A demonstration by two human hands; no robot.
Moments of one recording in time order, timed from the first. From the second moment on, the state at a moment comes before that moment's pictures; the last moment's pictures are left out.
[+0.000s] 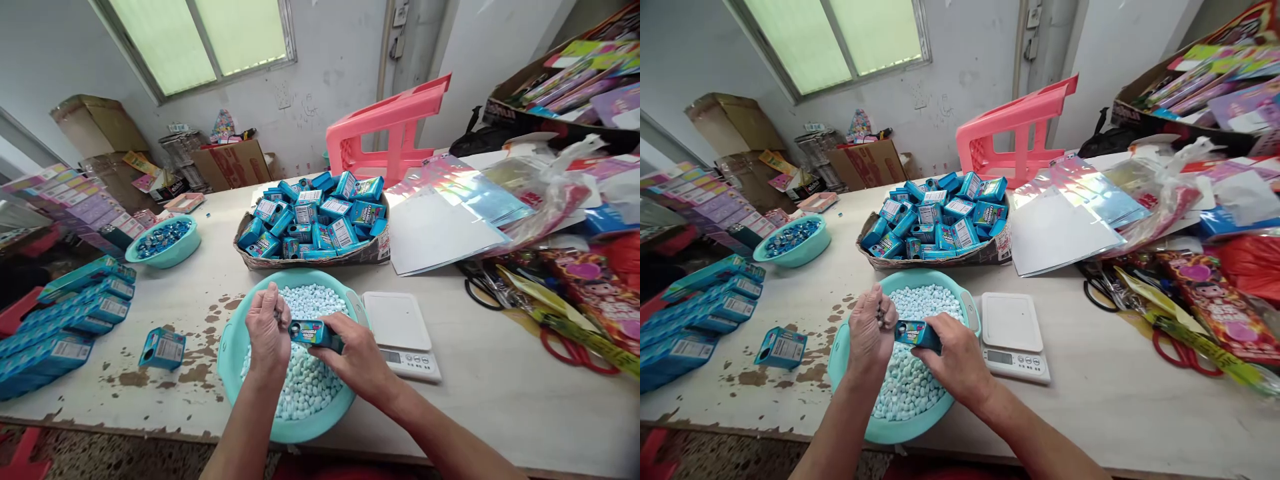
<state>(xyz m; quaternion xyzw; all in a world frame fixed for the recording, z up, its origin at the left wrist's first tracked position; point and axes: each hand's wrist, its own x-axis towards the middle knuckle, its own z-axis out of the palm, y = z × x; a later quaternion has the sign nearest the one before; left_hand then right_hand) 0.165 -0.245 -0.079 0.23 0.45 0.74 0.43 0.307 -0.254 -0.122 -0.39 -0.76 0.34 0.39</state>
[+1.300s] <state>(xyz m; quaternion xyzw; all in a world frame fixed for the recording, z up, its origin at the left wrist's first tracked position) 0.107 -0.137 -0.016 0.62 0.77 0.17 -0.07 0.481 -0.291 -0.169 -0.59 -0.51 0.21 0.59</state>
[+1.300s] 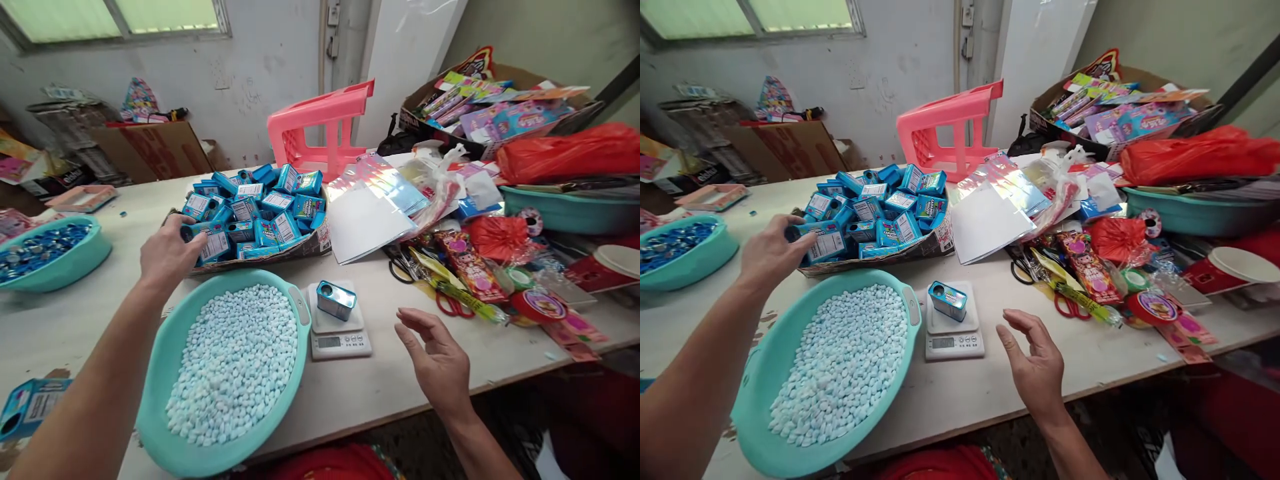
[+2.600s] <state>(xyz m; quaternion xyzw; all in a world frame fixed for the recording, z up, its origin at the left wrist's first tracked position) 0.119 -0.284 -0.167 0.72 0.66 0.19 0.09 0.446 -0.231 -0.209 -0.59 -0.55 0.35 0.47</state>
